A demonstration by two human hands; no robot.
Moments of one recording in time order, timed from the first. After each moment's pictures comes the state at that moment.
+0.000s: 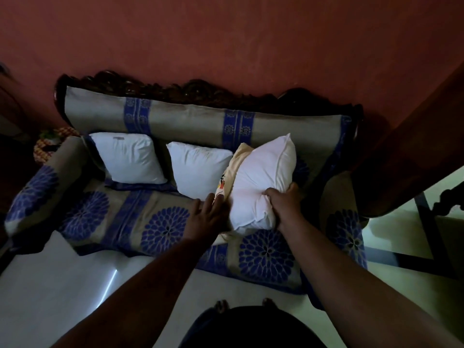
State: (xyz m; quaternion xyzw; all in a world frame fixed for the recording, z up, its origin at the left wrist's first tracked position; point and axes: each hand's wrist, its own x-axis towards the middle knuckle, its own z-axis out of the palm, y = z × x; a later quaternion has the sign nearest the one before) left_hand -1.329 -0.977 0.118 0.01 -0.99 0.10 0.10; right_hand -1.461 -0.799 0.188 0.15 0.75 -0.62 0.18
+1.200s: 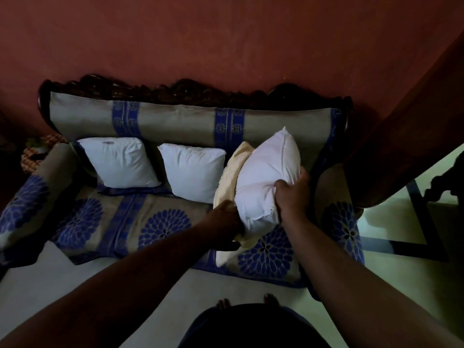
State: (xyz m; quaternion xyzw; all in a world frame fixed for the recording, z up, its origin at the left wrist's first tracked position) left_hand -1.369 -0.955 0.152 -0.27 -0.95 0.08 -0.14; right_hand -1.468 -0.781 0.203 0.12 0.82 -0.55 0.03
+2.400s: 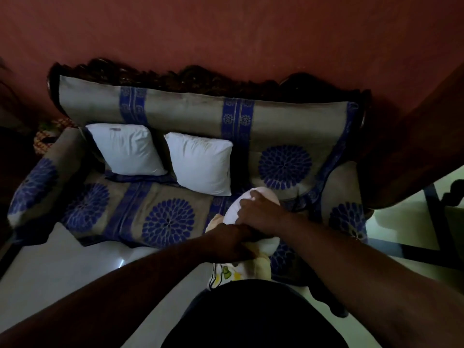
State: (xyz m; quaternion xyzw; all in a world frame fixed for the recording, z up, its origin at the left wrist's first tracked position) left_hand -1.336 -0.923 0.149 -0.08 -0.93 -0.29 -0.22; right_hand -1.477 -0.806 0.124 -0.68 0.71 0.15 0.09
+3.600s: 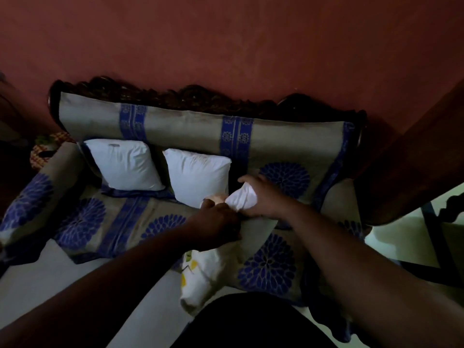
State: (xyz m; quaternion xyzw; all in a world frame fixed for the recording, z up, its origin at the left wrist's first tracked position) left_hand -1.384 -0.985 0.197 -0.17 -0.98 -0.09 -0.05; right_hand -1.532 -0.820 0.205 -0.37 0.85 -0.26 0.26
